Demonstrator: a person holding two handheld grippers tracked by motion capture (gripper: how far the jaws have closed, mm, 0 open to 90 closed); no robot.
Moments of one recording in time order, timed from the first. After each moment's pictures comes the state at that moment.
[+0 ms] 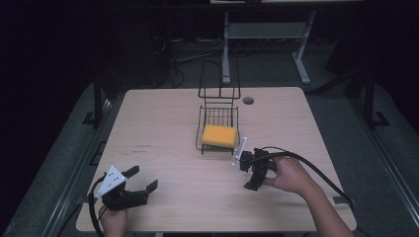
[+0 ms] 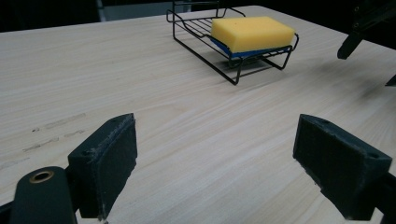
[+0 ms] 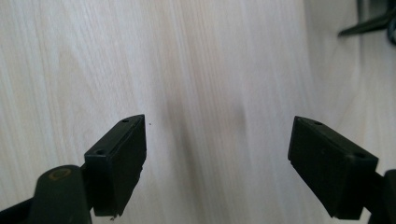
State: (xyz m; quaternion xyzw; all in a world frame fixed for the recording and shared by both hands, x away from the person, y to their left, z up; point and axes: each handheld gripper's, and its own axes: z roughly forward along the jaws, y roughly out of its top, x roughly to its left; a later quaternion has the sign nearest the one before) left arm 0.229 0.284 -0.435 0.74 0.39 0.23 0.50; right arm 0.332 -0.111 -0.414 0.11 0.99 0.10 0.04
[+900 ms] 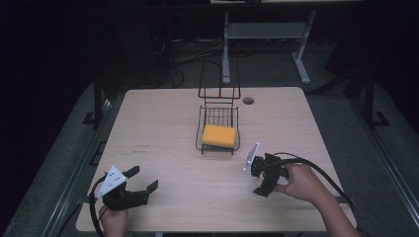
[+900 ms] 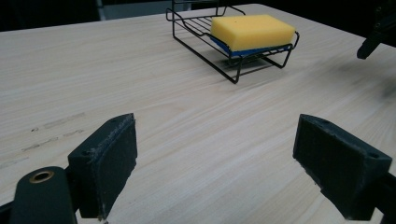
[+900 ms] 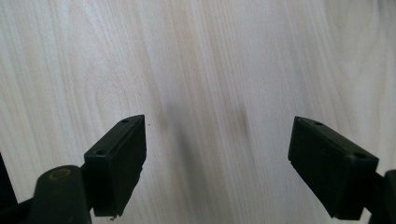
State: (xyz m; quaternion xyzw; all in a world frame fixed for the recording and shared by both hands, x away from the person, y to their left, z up) left arm 0.230 0.284 -0.435 0.74 0.39 0.23 0.50; right arm 0.315 -0.140 -0.416 0.13 0.98 0.11 0.04
